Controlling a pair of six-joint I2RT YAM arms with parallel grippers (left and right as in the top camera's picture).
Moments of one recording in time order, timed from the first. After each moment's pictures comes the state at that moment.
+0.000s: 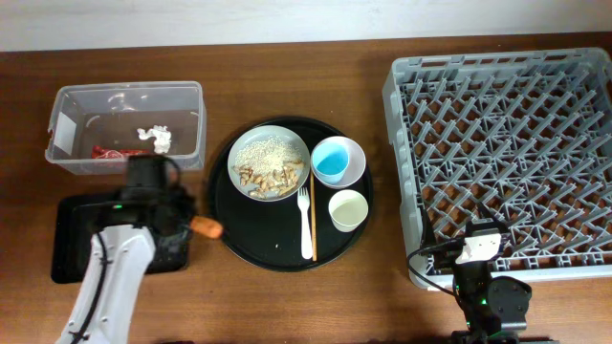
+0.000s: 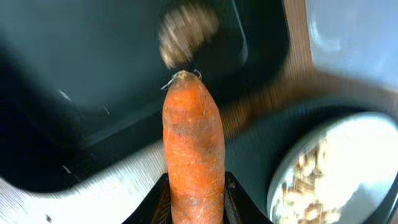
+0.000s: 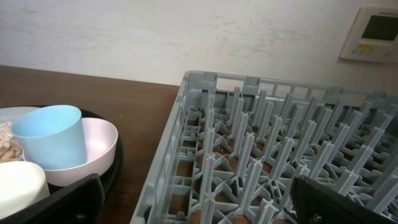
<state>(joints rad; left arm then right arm) 0.07 1.33 0.87 -0.79 0.03 -1.18 -0.01 0.02 0.01 -0.07 -0.09 -0.09</state>
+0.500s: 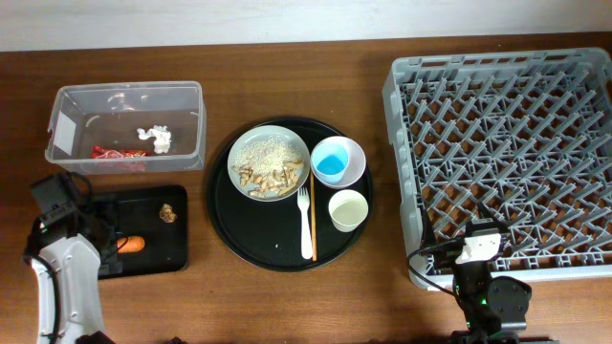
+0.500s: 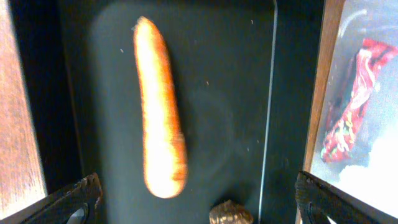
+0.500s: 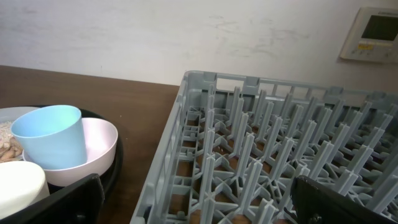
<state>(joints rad) 0.51 1.36 0.86 -0.69 -0.08 -1.16 -0.01 0.02 0.01 -0.07 -0.09 -0.09</state>
